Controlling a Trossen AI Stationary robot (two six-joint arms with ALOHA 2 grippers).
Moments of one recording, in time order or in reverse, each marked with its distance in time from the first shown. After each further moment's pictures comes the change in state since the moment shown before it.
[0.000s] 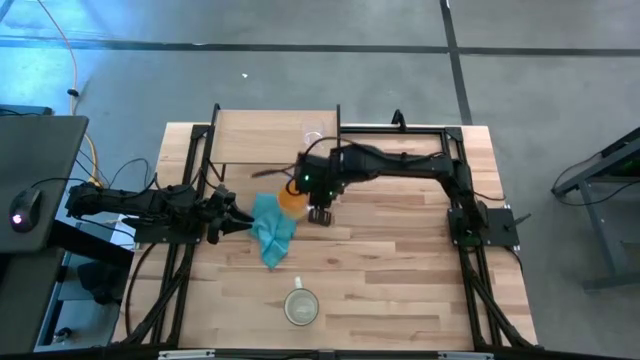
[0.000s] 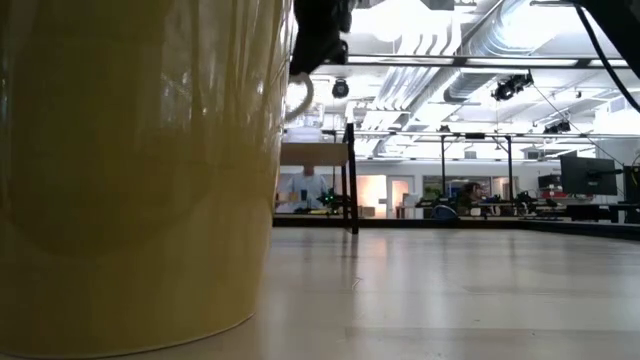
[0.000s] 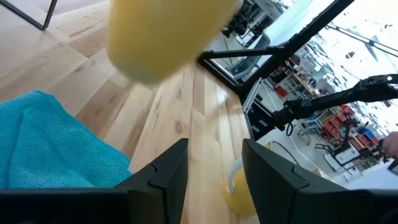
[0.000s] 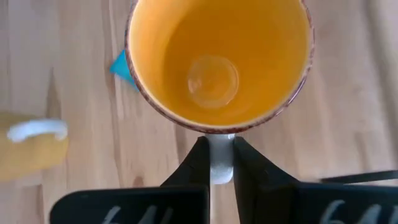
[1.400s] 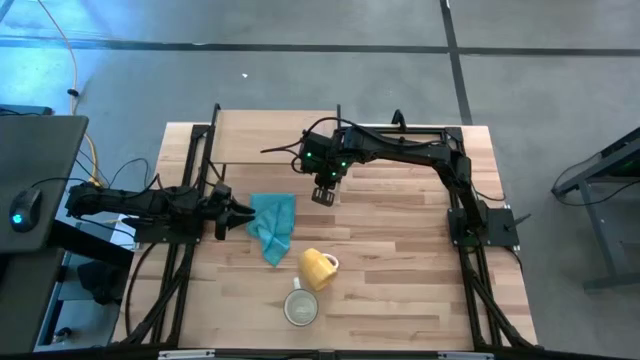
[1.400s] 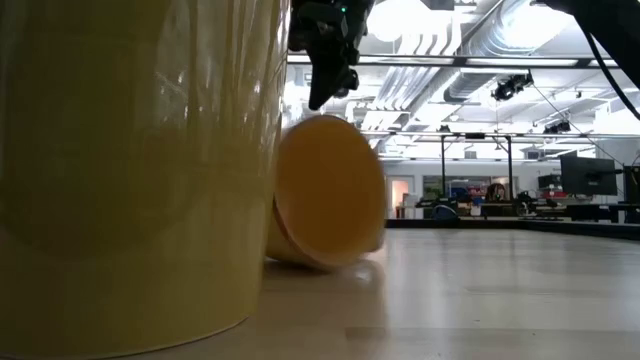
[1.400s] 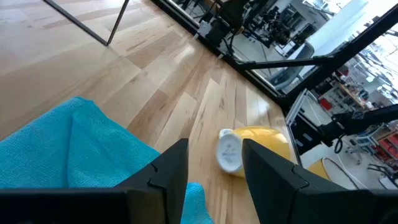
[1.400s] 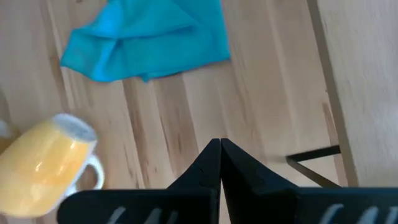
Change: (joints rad) left arm -0.001 0.002 0.000 -0.072 -0.169 0.029; right arm -0.128 0.003 -0.080 -0.014 -0.037 -0.039
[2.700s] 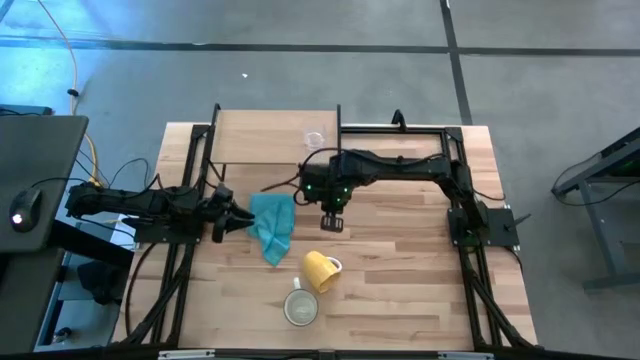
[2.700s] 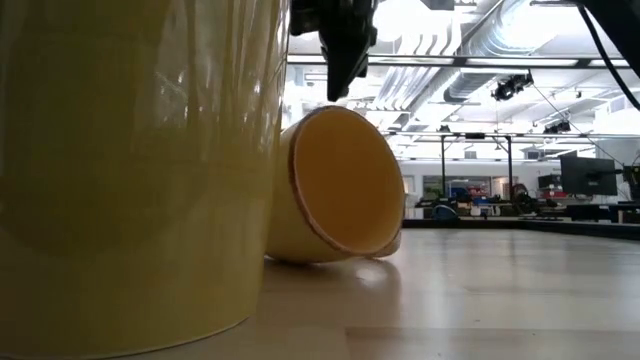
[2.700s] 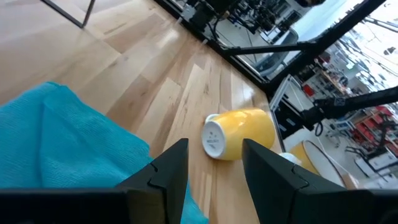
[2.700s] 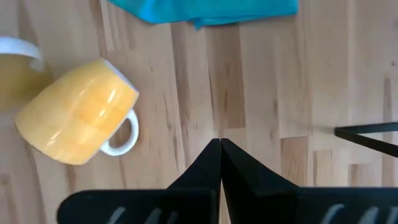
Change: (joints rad) left arm 0.001 0.000 0.000 -0.003 0.092 -0.010; right arm 0.159 0.000 -0.006 -0.122 0.026 0.021
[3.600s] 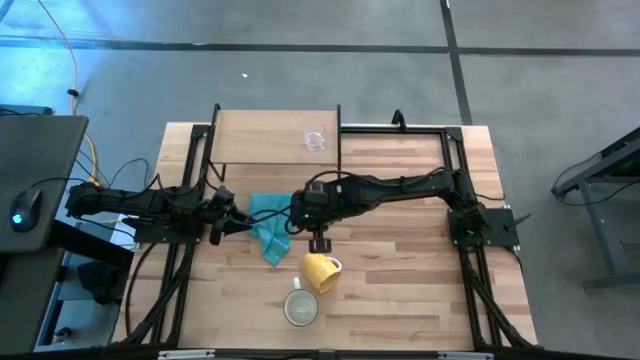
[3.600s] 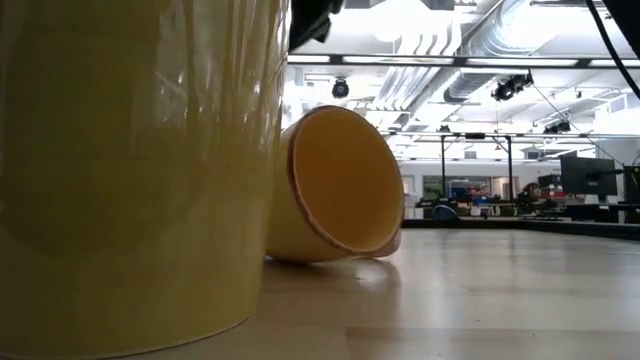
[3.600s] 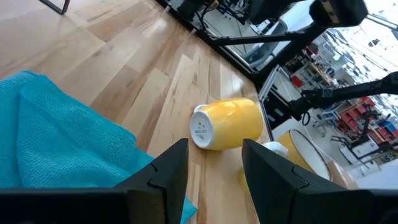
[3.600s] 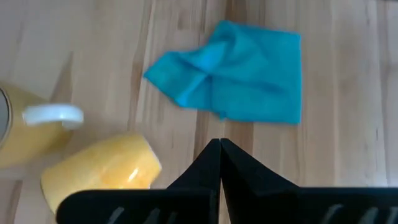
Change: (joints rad) left arm 0.000 0.000 0.000 0.000 0.063 -0.008; right arm 0.138 0.000 0.000 0.295 0.145 -0.099
